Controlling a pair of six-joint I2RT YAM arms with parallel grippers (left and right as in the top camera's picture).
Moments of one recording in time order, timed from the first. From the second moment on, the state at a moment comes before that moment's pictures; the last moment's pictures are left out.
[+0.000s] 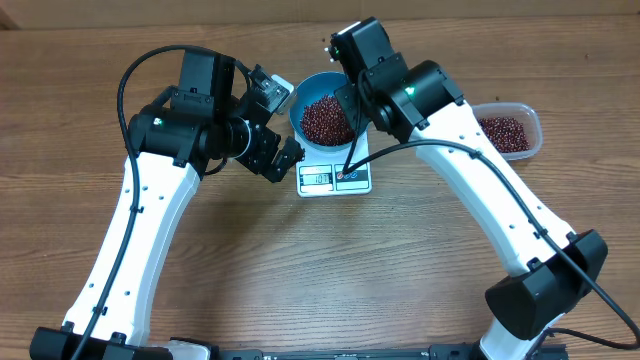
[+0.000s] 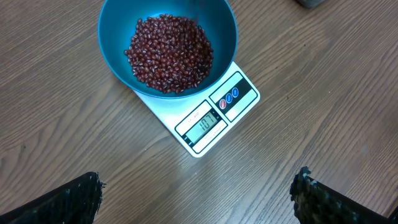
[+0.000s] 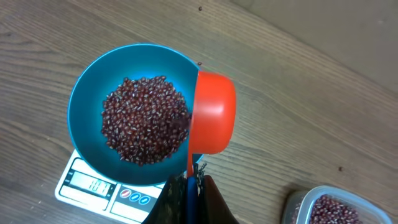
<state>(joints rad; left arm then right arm) -0.23 1.53 1.51 -1.03 0.36 0.33 0.57 1.86 1.92 -1.03 0.28 0.01</state>
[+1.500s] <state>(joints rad) -0.23 1.53 1.51 -1.03 0.36 0.33 -0.30 1.84 1.98 -1.37 -0.17 -0.08</state>
